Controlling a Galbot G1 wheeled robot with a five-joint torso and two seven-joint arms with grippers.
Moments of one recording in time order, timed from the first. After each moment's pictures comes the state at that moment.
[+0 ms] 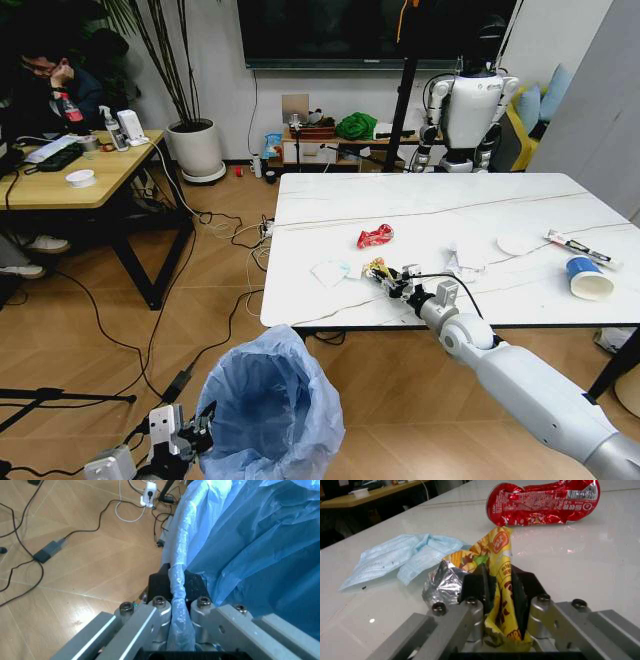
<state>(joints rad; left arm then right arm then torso) 2.00 -1.20 -0.61 -2.43 -0.78 0.43 -0.31 -0.72 0.89 -0.16 1.35 0.90 0.04 -0.13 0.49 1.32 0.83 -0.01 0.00</state>
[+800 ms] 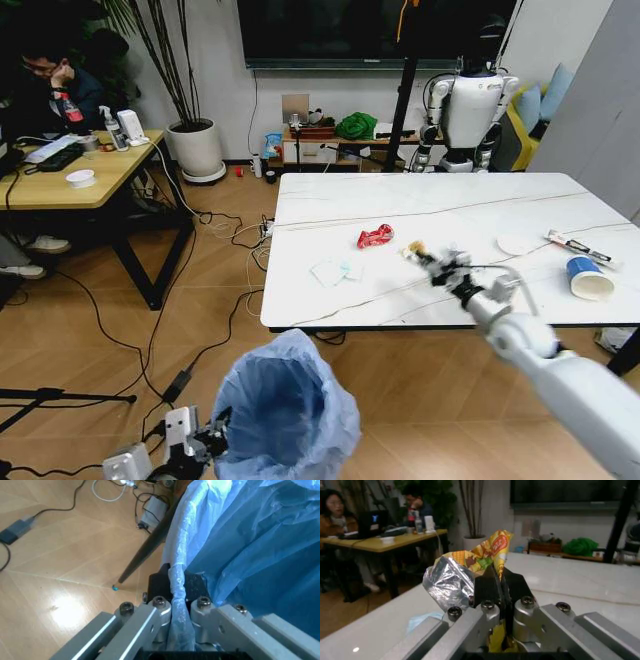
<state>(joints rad) 1.95 -1.17 -0.50 -2.42 -0.85 0.48 -0.36 -1.06 0.64 0.29 1.81 0.94 0.04 -0.18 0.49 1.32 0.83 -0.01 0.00</state>
